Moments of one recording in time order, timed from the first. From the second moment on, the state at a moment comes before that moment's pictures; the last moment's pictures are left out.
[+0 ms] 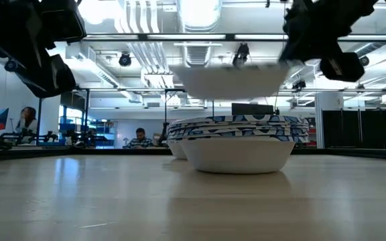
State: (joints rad) left arm -0.33 0.99 0.55 -0.29 0.14 -0.62; right arm 0.31 1.23 0.78 -0.32 0.30 1.37
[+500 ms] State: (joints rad) left arm -0.33 0.99 0.55 -0.26 0.11 -0.62; right arm 0.24 1.23 0.76 -0.43 0.20 1.37
